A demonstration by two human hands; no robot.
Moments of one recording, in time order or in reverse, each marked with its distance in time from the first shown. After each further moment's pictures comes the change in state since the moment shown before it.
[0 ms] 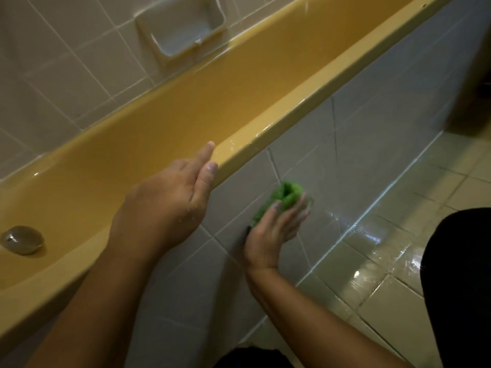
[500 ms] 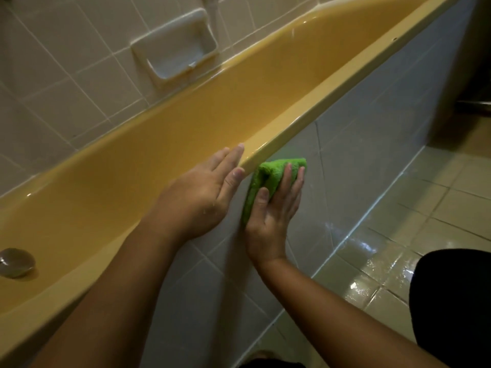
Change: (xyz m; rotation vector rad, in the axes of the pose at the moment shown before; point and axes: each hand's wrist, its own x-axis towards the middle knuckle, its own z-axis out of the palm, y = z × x) left_hand 0.053 0.020 0.012 -0.082 -0.079 0.289; right_hand 0.052 -0.037 -0.013 -0.022 -0.104 -0.397
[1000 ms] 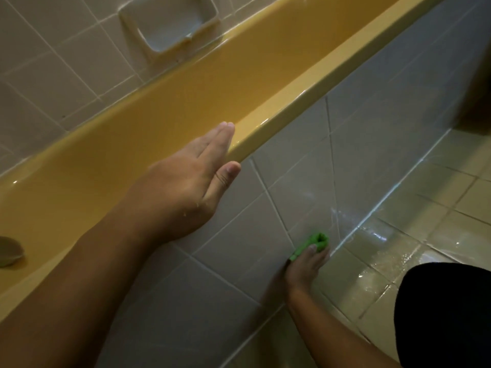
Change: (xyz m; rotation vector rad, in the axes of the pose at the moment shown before) left_hand 0.004 -0.002 0.003 0.117 0.019 0.053; right_hand -0.075 0.187 -0.017 0.029 0.160 0.913
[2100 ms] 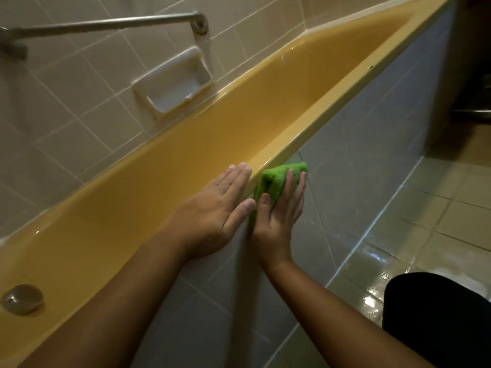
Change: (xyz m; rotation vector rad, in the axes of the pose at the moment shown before) left_hand 0.034 0.018 -0.007 0.011 -0.072 0.184; right_hand -0.068 -0.212 0.016 0.031 -0.175 -0.905
